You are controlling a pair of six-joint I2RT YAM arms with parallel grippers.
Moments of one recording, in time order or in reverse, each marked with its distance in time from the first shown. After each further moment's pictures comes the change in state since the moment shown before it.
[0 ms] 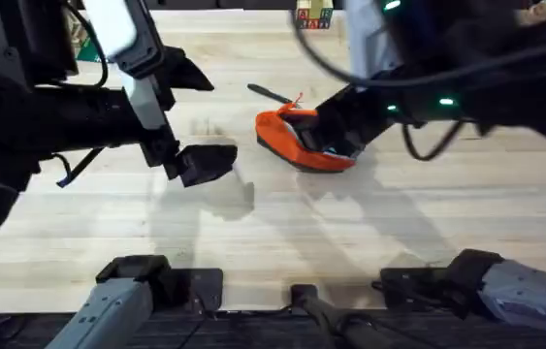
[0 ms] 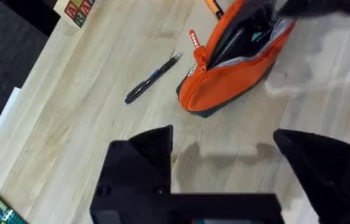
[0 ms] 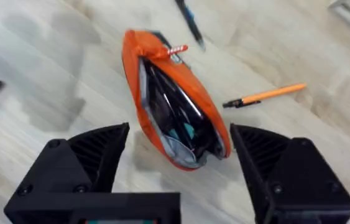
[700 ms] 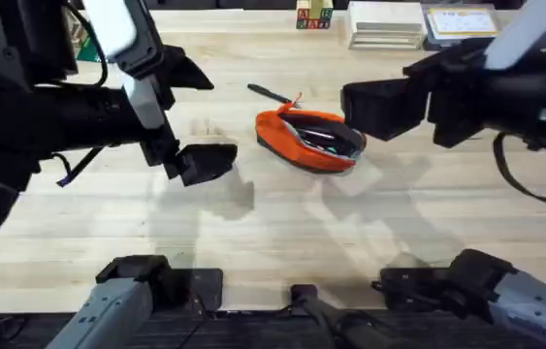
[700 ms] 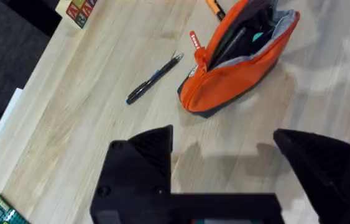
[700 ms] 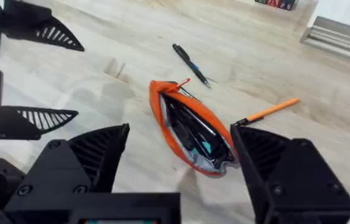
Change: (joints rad) left arm 0.000 0.000 0.000 0.006 0.000 0.000; right arm 0.000 -0.354 0.000 -0.004 -0.001 0.193
